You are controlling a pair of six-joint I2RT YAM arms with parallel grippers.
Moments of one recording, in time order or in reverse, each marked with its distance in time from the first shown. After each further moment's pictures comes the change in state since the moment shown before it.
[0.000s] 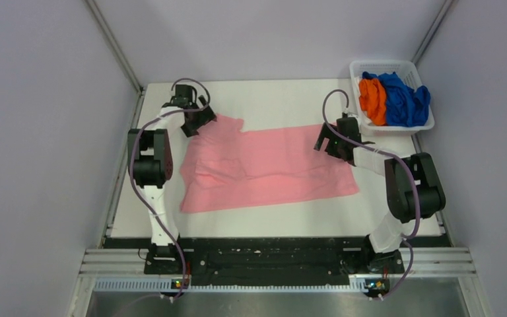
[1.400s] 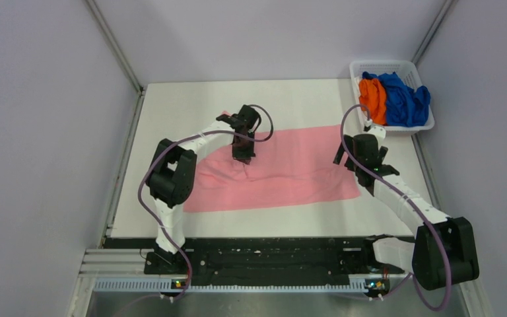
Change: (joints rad) left arm -0.496 -0.158 -0.125 -0.336 -0.102 0.130; right arm 0.002 -0.512 -0.241 -0.182 0.260 -0.085
